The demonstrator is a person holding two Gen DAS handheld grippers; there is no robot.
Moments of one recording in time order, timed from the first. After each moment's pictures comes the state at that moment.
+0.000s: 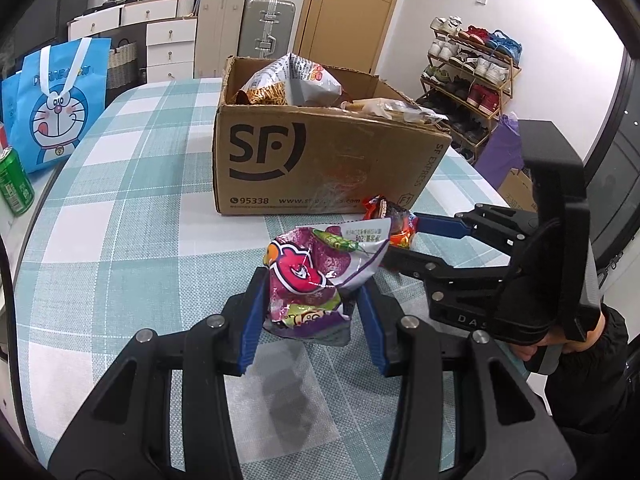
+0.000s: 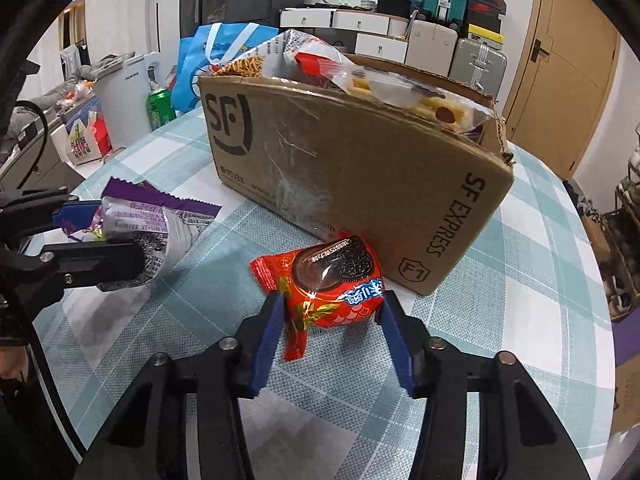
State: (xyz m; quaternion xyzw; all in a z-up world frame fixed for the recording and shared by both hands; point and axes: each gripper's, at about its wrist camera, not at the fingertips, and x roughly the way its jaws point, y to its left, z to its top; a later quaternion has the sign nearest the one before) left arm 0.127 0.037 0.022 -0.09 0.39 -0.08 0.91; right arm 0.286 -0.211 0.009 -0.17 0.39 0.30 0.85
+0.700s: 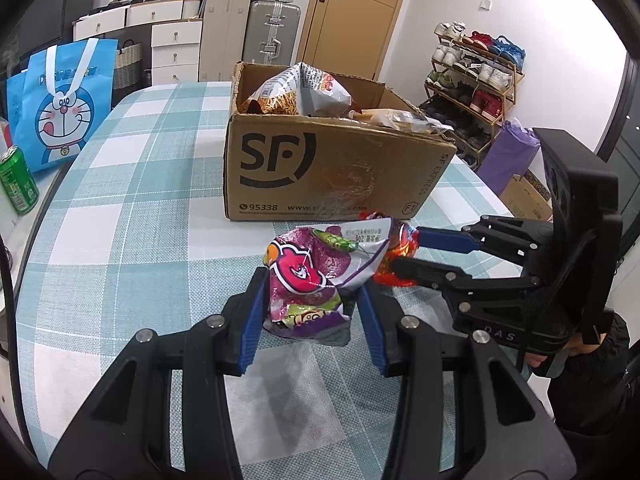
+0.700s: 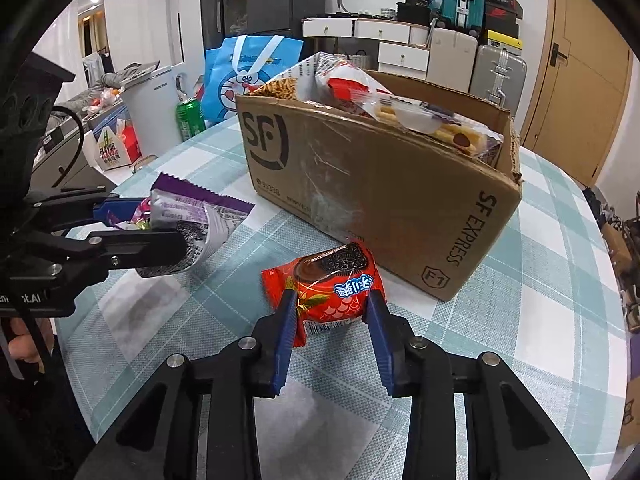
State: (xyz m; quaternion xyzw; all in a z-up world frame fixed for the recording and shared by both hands) left arm 0.125 0.042 0.025 -0.09 0.38 -0.08 0.92; right arm 0.274 -0.217 0.023 -0.16 0.38 0.35 0.84
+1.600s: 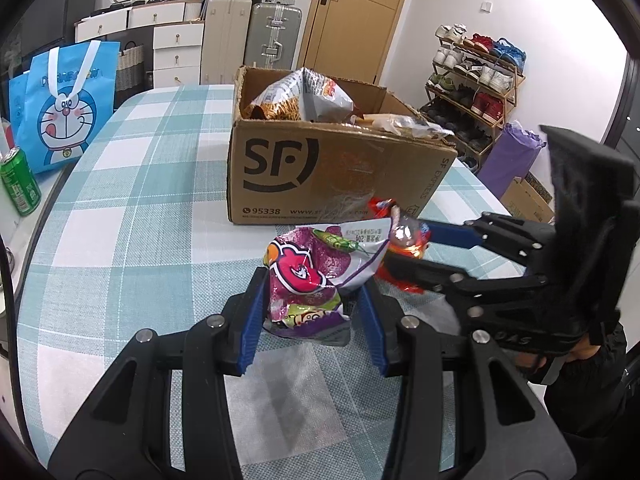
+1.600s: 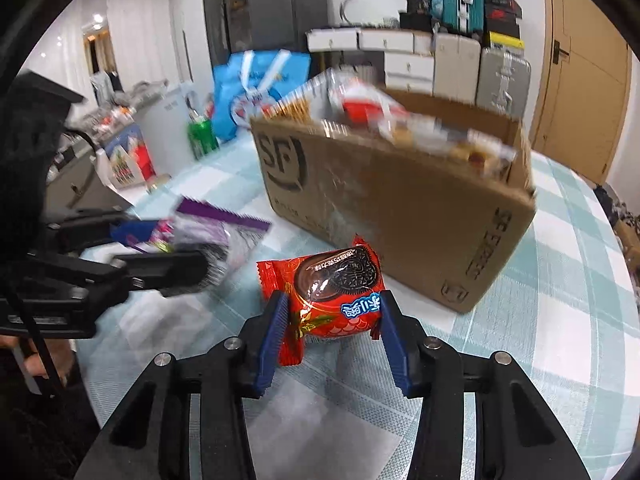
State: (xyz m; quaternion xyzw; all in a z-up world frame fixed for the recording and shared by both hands) left arm 0.123 0.042 0.028 -0.09 0.38 -0.07 0.92; right arm 0.273 -0.214 0.033 -0.11 0.36 0.38 0.85
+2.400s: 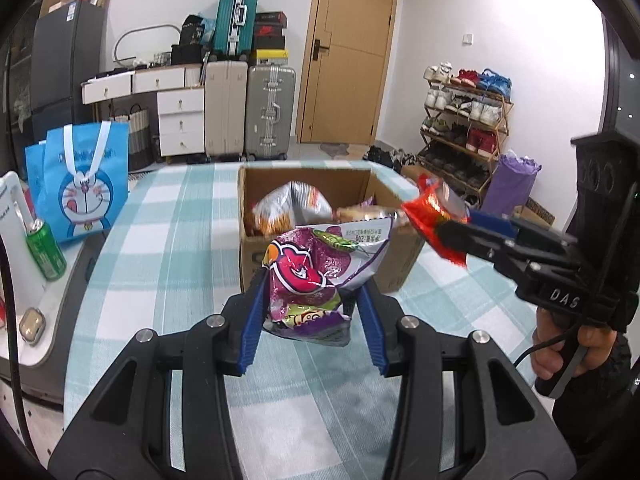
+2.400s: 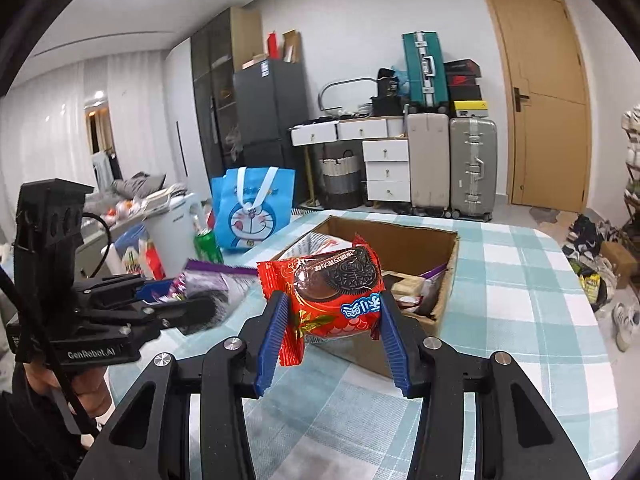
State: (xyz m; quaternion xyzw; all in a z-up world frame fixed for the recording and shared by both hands) left arm 0.095 0.038 0.109 -0.06 0.27 -0.06 0.96; right arm 0.250 -0.268 0.126 -0.01 0.24 0.36 0.90
